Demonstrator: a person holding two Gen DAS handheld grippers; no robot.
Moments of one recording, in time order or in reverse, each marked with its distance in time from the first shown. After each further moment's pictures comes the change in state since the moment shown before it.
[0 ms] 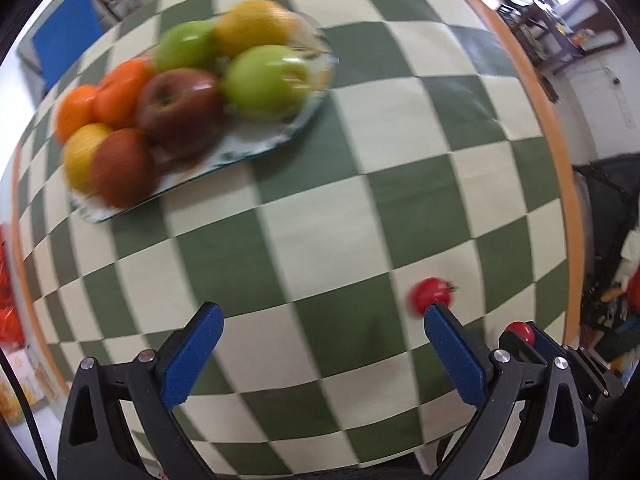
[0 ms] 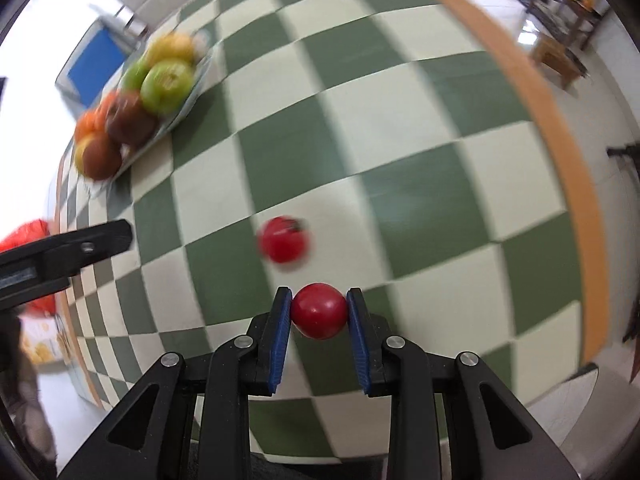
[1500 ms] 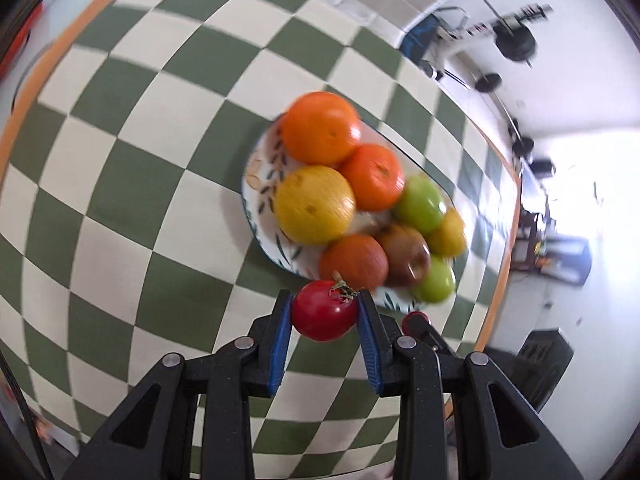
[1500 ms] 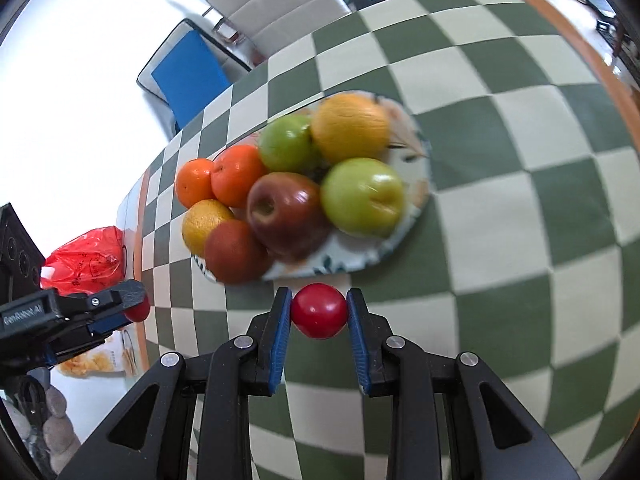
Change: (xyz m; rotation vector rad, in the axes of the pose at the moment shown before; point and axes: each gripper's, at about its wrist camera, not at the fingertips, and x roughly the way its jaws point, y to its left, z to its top) left arm -0.040 0.259 -0.010 -0.727 -0.162 -0.433; right arm 0.033 0.169 0.123 -0.201 -0.022 0.304
